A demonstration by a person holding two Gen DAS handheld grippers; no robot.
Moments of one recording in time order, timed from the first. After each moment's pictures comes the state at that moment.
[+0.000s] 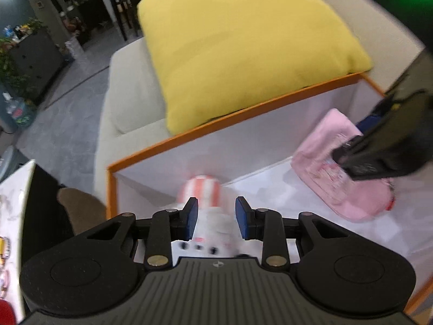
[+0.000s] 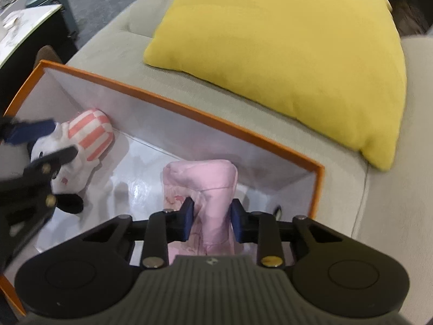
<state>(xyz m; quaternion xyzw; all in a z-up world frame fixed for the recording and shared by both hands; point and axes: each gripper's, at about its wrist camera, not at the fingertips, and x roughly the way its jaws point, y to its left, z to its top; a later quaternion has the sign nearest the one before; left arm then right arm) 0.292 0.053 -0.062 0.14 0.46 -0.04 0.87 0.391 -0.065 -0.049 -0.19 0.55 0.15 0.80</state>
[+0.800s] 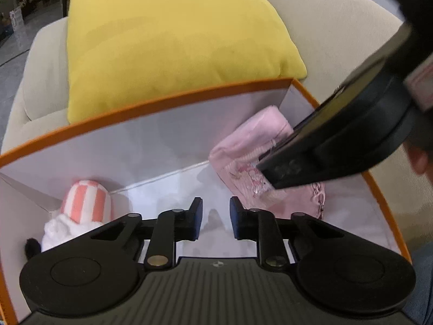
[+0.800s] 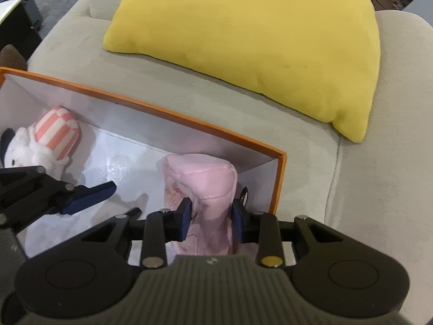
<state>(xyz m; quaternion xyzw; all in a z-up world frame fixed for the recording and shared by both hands) 0.320 0.036 -0.105 0.02 0.49 -0.19 0.85 0.410 -0.069 -0.046 -0.19 0.59 0.10 0.78</state>
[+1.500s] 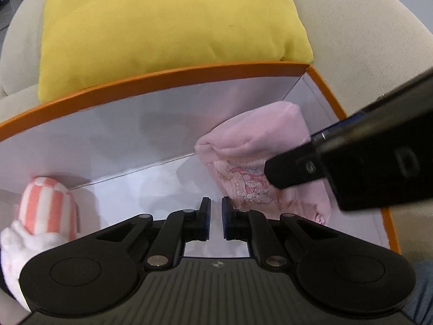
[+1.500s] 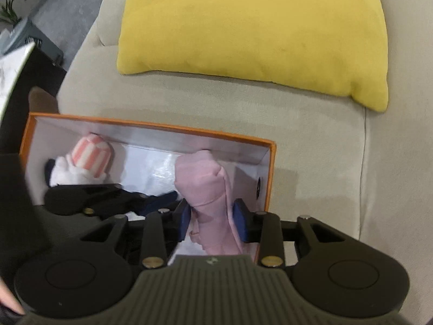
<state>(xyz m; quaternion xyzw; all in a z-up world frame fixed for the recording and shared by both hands) 0.362 0.025 -0.131 -0.02 0.55 -0.19 0.81 0.421 -0.110 -0.028 -0.04 0.63 0.14 0.76</state>
